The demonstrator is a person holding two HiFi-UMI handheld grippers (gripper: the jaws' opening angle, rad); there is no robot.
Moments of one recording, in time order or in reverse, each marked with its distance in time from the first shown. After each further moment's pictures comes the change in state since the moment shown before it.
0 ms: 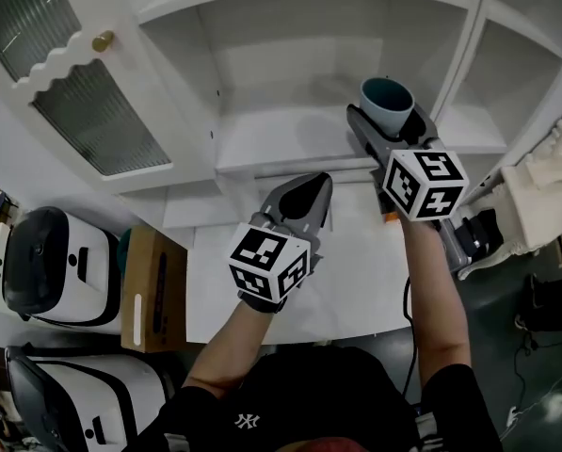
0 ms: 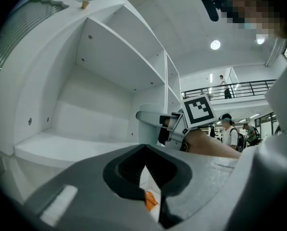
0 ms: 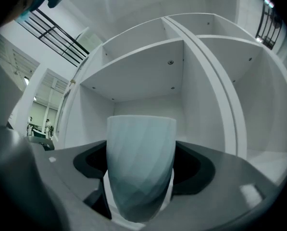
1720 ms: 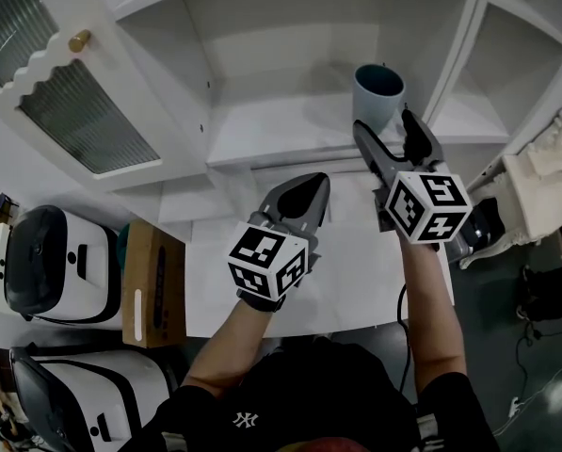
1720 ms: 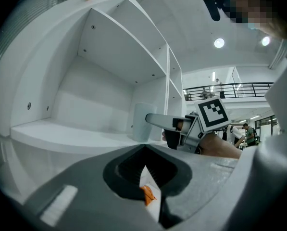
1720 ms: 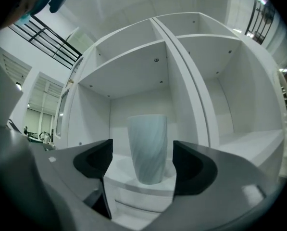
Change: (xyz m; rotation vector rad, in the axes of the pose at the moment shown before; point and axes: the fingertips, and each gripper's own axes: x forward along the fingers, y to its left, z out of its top) left arm 0.006 0.000 -0.025 -0.030 0.054 0.000; right arm -0.034 -0.007 -0.037 0.086 0.034 -0.055
